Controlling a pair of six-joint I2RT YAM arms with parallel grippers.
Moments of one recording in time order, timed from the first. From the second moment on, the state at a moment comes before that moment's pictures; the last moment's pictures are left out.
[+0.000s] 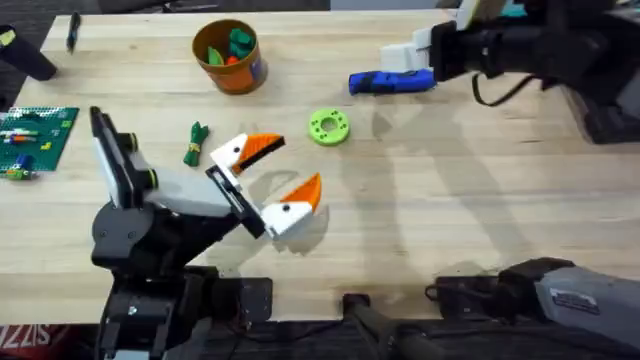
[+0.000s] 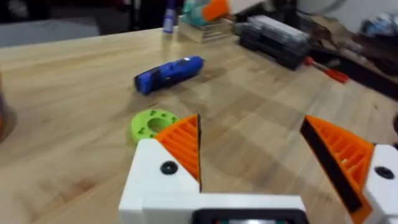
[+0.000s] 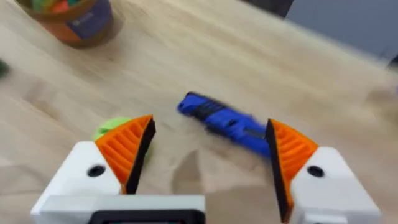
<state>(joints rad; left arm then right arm) -0.04 0.01 0.02 -0.09 0.85 -0.19 0.25 1.34 1.02 -0.36 -0.23 0.02</state>
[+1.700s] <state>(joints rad) 0.22 1.54 1.24 -1.13 -0.08 0.22 0.13 1.28 1.02 -0.67 -0.24 0.13</state>
